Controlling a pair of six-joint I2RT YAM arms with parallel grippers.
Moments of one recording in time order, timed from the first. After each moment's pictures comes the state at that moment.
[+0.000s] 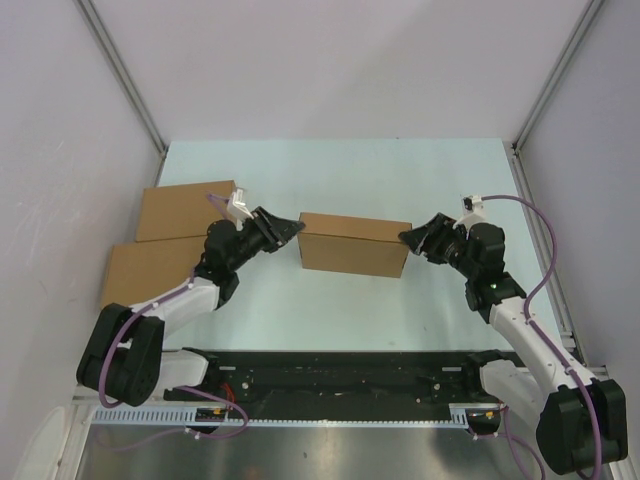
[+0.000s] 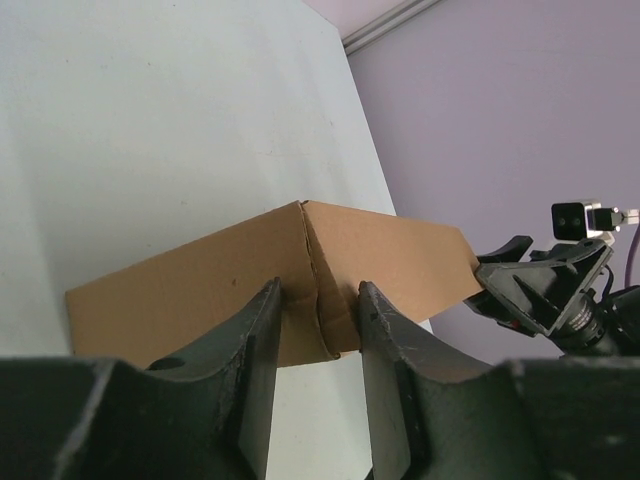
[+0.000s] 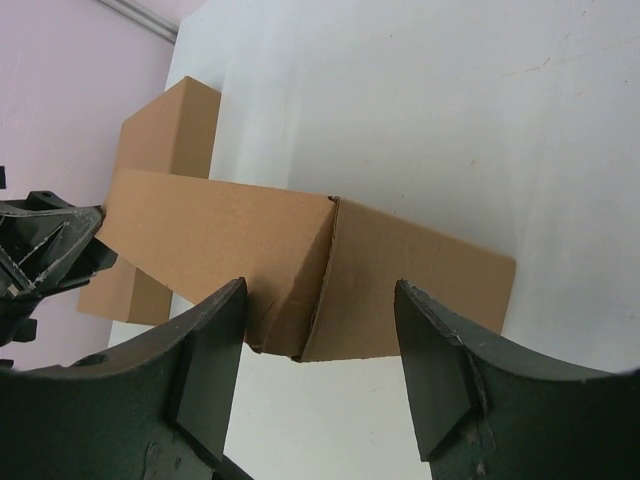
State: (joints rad) left arm -0.34 1.27 0.49 0.67 0.37 -0.94; right arm 0.21 0.92 0.53 0.11 -0.31 0.70
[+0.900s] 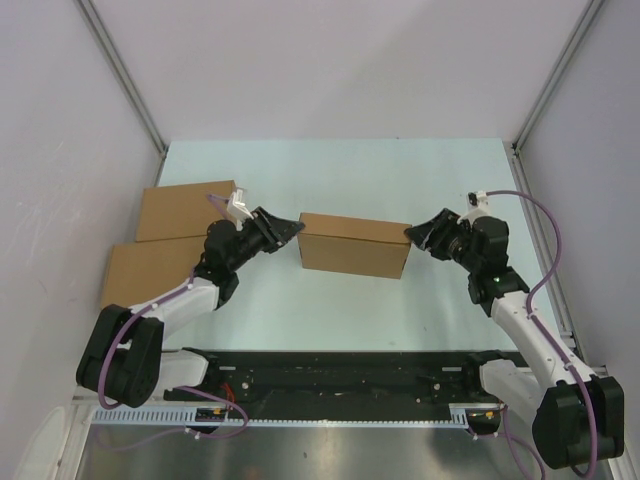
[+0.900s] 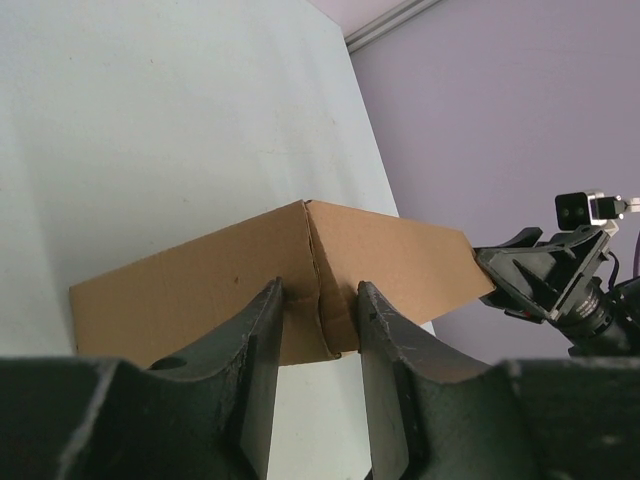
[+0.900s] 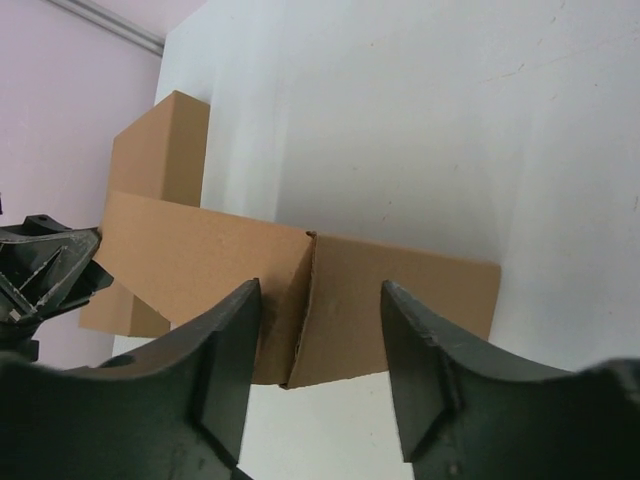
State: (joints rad) left arm -0.34 1.26 0.49 0.65 0.37 -0.93; right arm 0.17 0.95 0.58 0.04 -0.32 0.71
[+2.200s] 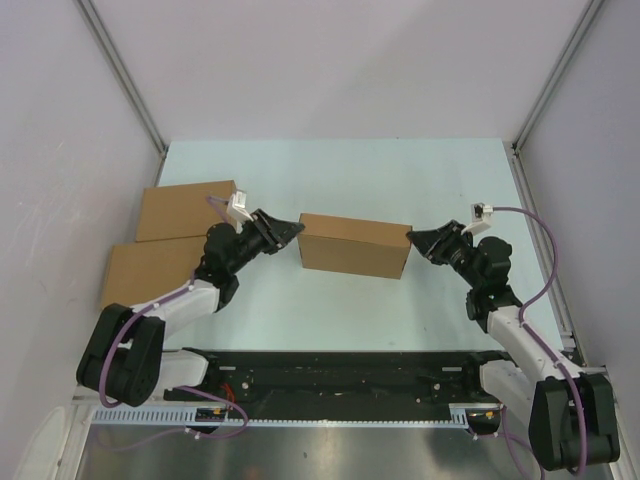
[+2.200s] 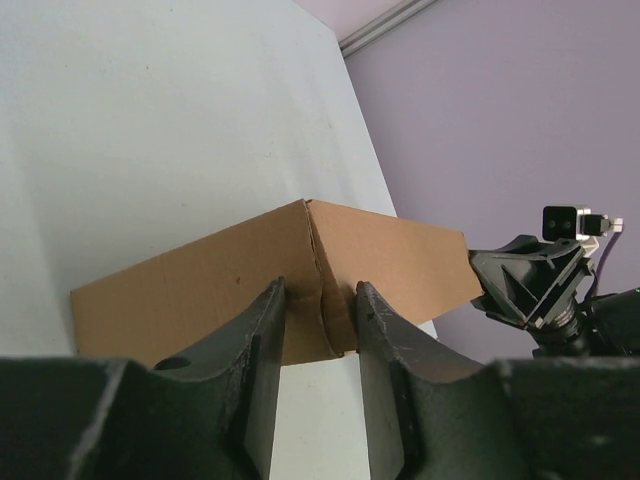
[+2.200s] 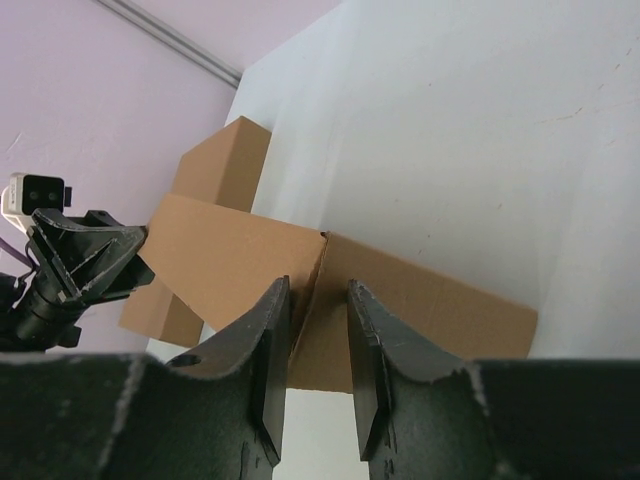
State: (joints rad) left arm -0.33 1.27 0.46 0.70 0.37 -0.92; right arm 0.13 0.95 0.36 0.44 -0.41 0.78
